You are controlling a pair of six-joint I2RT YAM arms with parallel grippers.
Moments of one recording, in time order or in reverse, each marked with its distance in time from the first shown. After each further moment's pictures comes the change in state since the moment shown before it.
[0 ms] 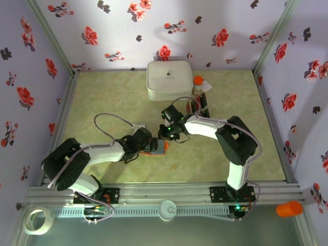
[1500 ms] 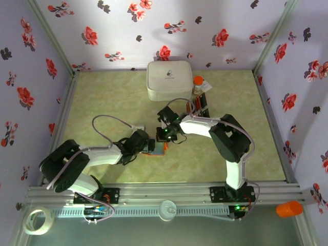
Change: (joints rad) left arm -0.002 -0.002 -0.071 0.104 -0.017 0.071; right arm 0.026 0.083 0.059 -0.045 -0.023 -0.051
